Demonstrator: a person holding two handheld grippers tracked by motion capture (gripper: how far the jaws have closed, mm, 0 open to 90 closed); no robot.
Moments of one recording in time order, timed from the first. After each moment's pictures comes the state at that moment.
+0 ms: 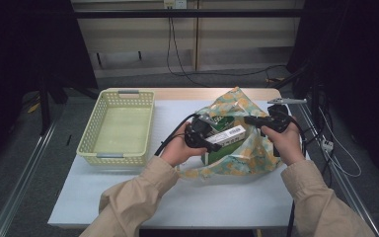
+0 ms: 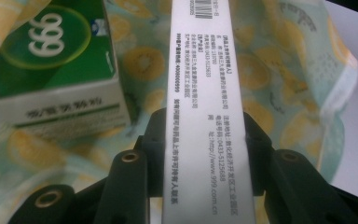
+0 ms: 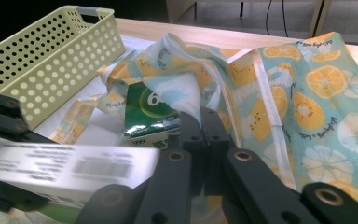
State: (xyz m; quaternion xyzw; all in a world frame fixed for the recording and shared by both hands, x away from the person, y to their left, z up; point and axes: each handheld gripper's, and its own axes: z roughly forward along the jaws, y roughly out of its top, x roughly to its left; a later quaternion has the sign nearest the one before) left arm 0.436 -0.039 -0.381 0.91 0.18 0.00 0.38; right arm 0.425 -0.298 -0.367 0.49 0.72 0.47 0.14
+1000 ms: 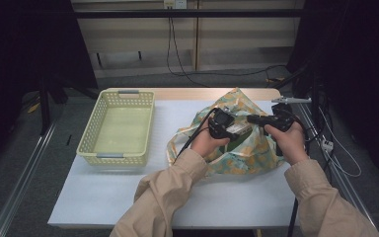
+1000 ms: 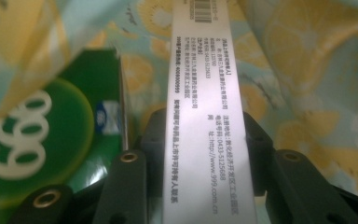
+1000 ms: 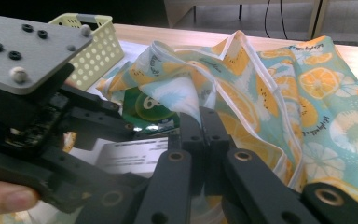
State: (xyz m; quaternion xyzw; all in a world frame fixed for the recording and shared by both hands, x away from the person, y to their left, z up) left arm 0.471 -0.102 -0.408 0.88 0.22 0.04 0.41; right arm 0.425 -0.306 -0.365 0.50 0.71 0.48 0.14
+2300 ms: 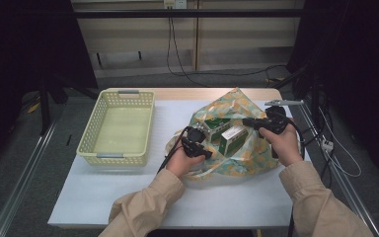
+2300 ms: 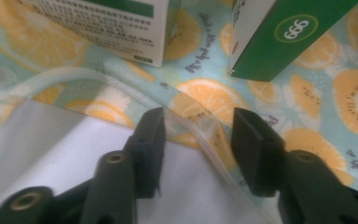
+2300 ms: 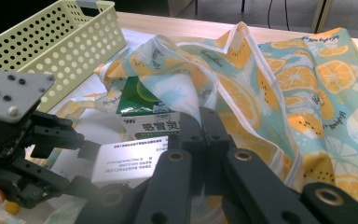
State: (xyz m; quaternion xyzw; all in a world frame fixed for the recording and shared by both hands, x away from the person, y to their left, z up) left arm 0.437 -0.029 -0.443 0.89 0.33 0.02 0.32; right arm 0.424 -0.293 -0.373 0.49 0.72 0.46 0.14
